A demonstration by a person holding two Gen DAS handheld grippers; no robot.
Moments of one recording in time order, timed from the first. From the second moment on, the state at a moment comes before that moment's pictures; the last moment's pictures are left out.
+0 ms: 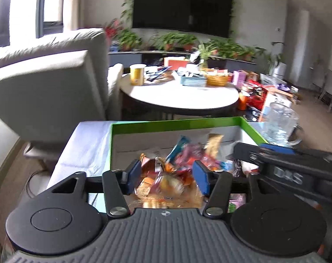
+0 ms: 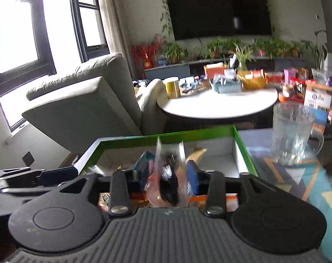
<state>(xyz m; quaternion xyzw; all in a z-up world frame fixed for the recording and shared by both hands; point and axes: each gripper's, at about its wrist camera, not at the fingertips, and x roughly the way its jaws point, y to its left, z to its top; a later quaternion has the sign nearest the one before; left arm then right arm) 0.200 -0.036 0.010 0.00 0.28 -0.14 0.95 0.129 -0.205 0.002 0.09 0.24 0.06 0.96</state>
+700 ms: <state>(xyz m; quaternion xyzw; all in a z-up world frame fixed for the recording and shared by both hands) 0.136 -0.030 0.026 0.03 0.26 -0.10 0.96 0.057 -0.208 0.025 0.11 0.23 0.04 0.97</state>
